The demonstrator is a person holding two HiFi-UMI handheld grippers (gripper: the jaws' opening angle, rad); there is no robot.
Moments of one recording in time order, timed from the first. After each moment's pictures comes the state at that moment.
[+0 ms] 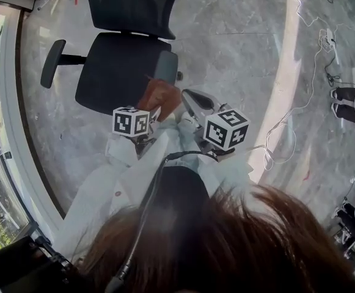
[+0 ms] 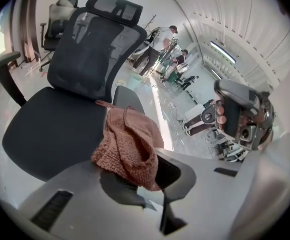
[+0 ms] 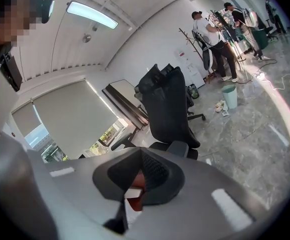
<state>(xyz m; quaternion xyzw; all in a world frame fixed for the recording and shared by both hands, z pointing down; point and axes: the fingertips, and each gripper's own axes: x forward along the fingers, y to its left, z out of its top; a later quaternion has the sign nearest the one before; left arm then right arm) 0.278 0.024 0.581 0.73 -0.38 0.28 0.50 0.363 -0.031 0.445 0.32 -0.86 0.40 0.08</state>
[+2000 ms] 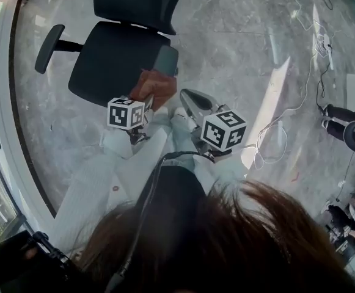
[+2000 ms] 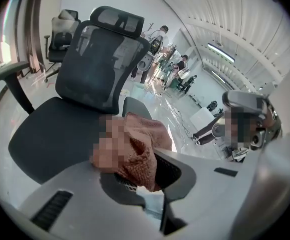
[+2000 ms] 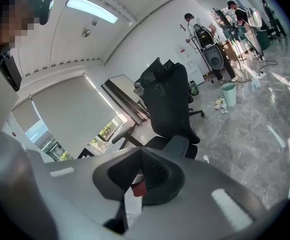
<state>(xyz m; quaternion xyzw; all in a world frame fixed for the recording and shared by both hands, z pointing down) 0.260 0.011 0.583 0.74 -0.42 0.26 0.45 0.360 -0.011 0.454 0.31 -0.85 0.41 0.10</state>
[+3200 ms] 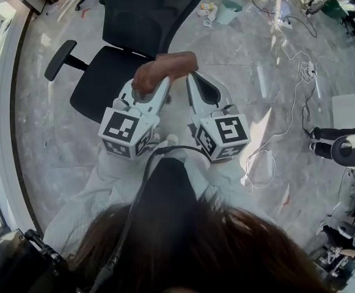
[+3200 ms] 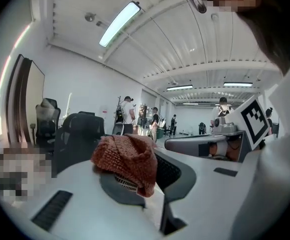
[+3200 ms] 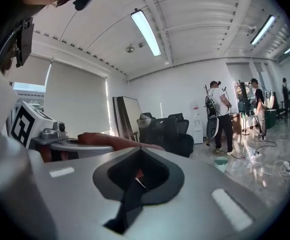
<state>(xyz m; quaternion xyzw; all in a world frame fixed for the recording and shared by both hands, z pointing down) 0.301 -0.033 0.253 0.86 -0.49 0.05 0.12 0.359 -0.042 0.248 0.41 -0.90 0.10 0.06</state>
